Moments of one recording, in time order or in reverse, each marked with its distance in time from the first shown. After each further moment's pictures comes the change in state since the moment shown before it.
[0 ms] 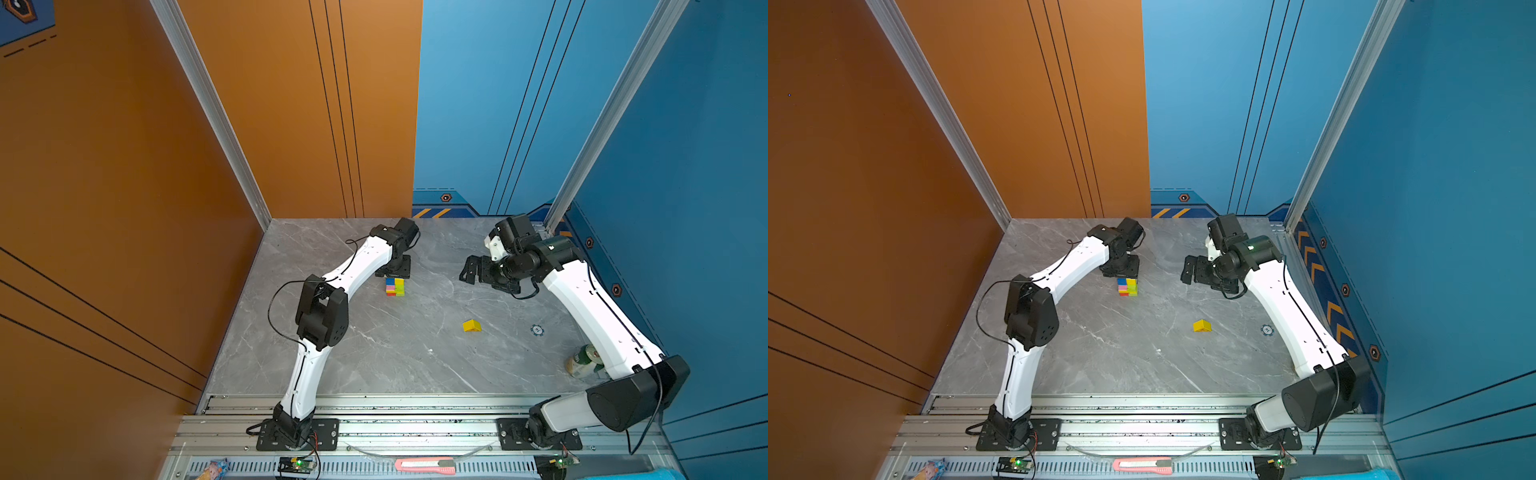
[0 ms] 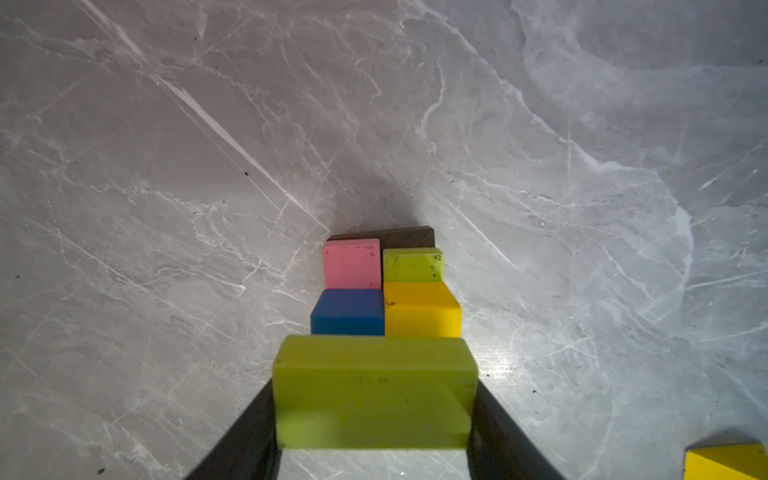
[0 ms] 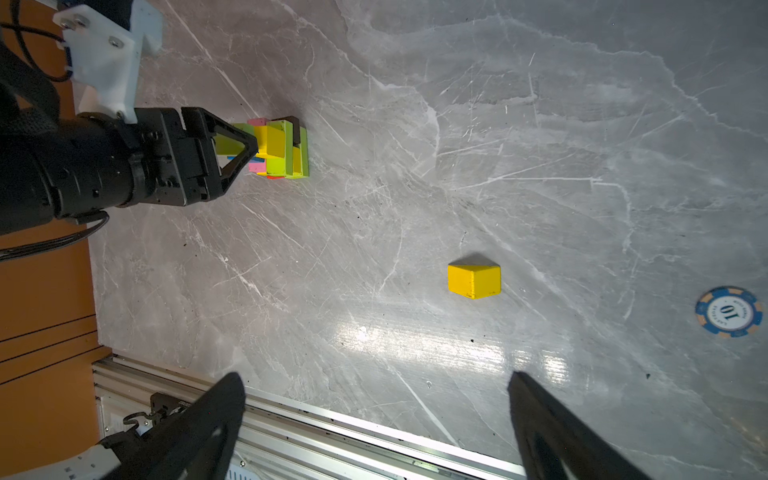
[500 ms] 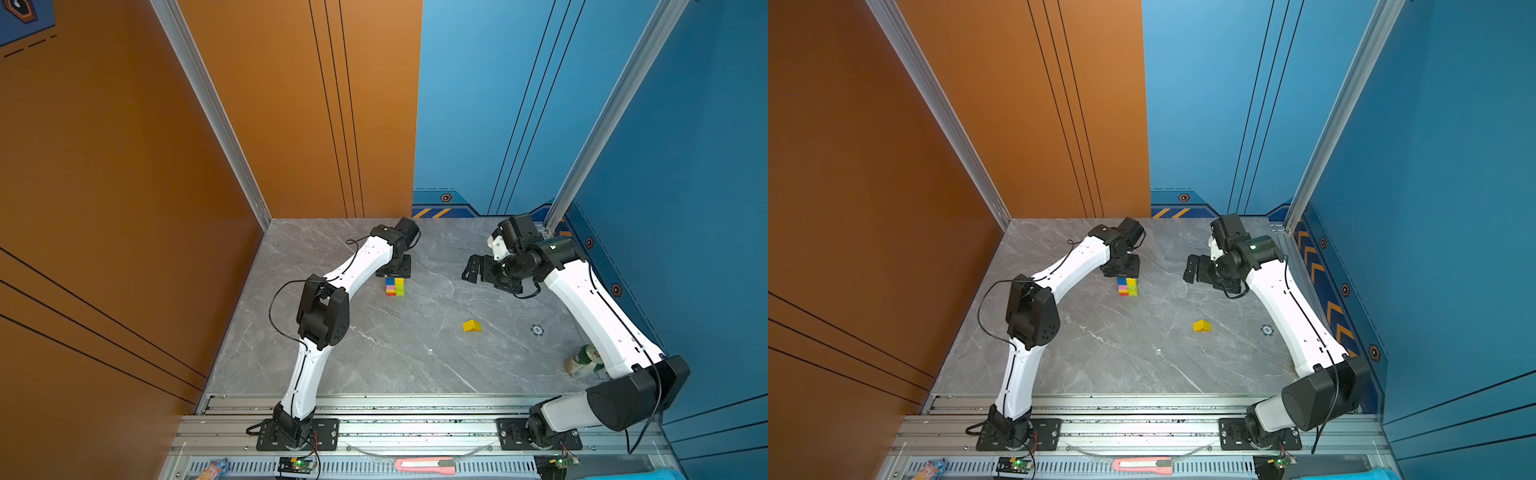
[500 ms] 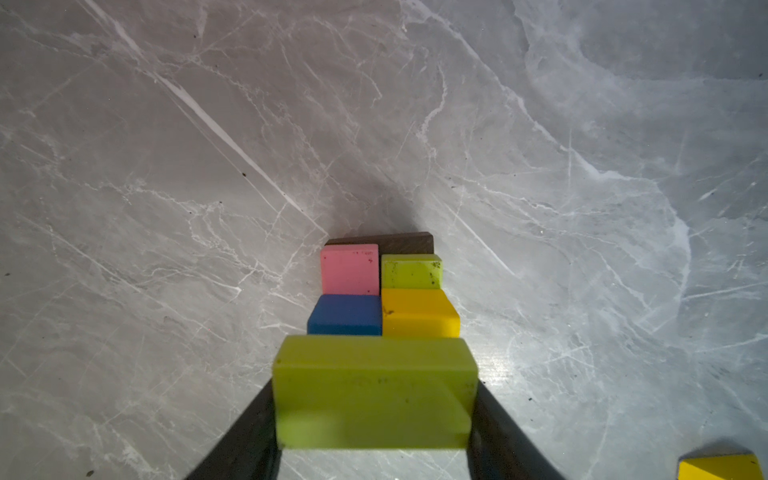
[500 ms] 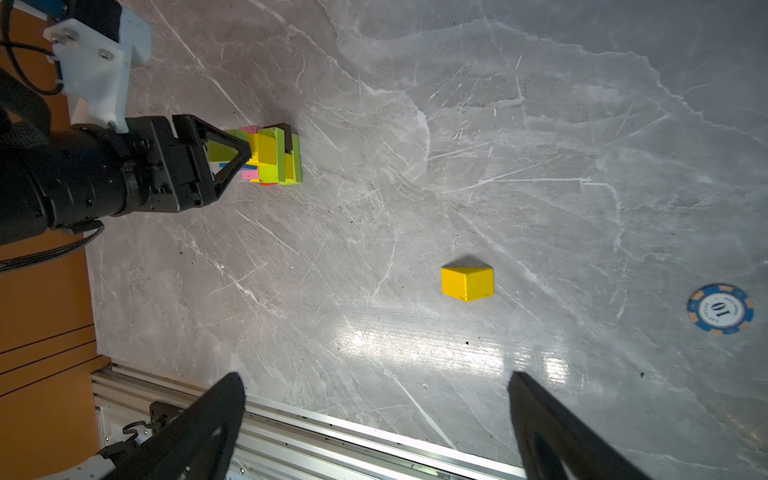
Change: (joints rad) left arm 0.000 0.010 0.005 0.000 0.000 -0.021; right arm -0.024 0.000 -0.011 0.007 0.000 -0.001
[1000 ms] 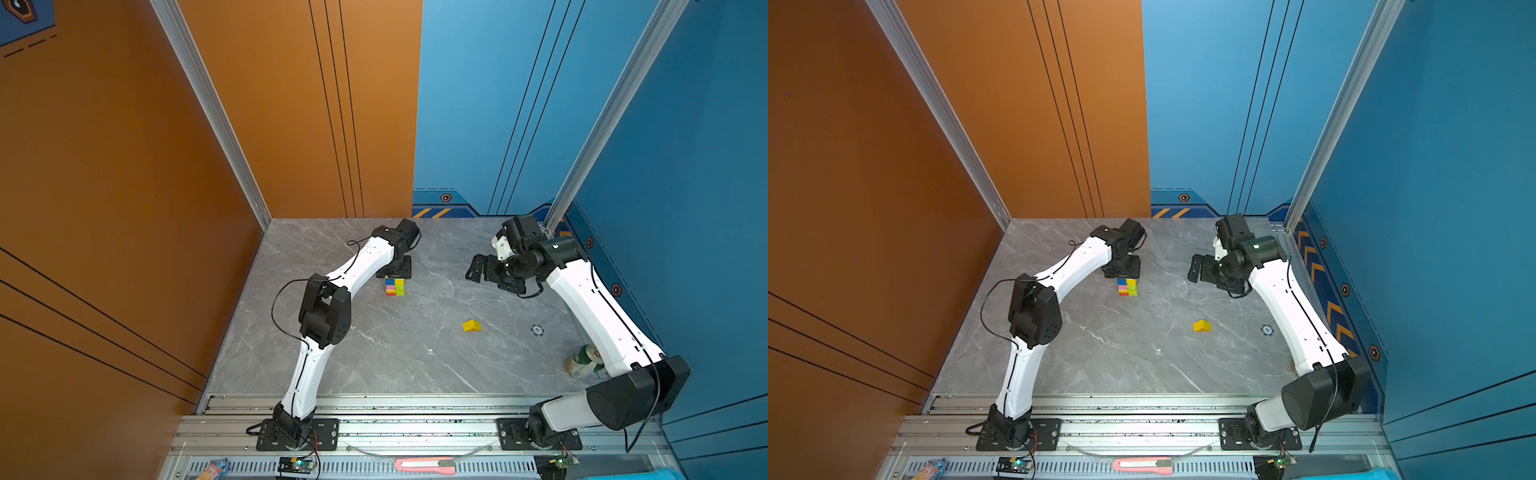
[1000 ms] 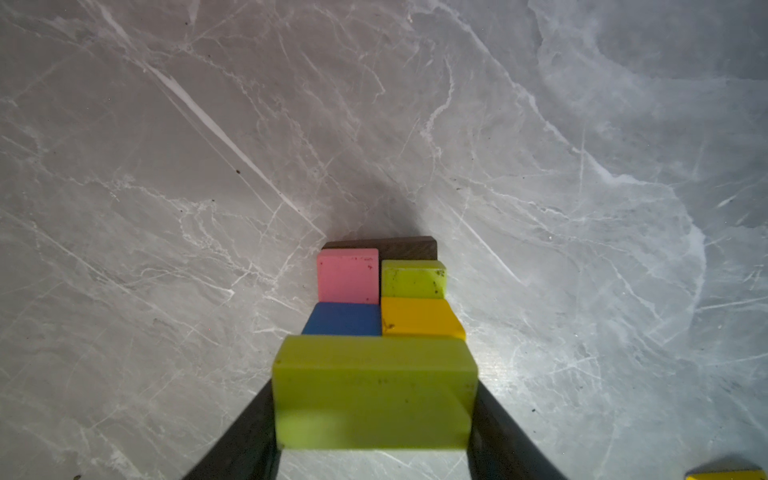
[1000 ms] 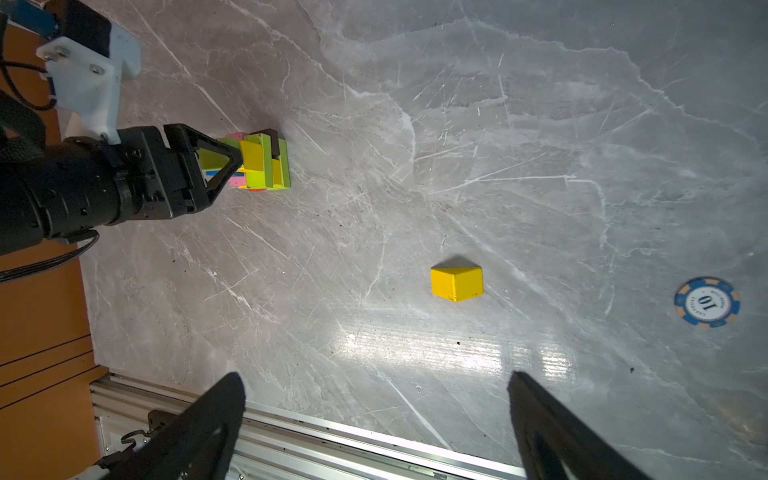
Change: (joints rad) left arm 0.000 0.024 0.014 0.000 0.000 -0.016; right arm -0.039 0.000 -0.014 0.000 -0.008 -0.008
